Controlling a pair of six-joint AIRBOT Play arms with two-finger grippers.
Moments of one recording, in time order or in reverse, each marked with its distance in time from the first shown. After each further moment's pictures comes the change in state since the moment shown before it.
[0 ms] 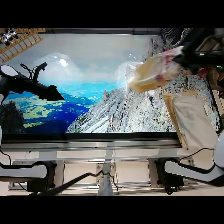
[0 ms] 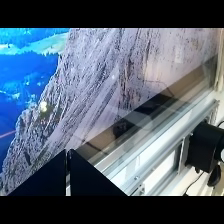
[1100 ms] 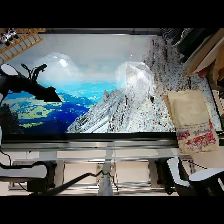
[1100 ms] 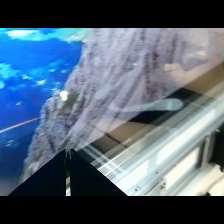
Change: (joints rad) left arm 0.003 0.008 0.032 0.144 -0.011 -0.043; right arm -0.852 0.465 -0.523 -0.389 0.108 -0.274
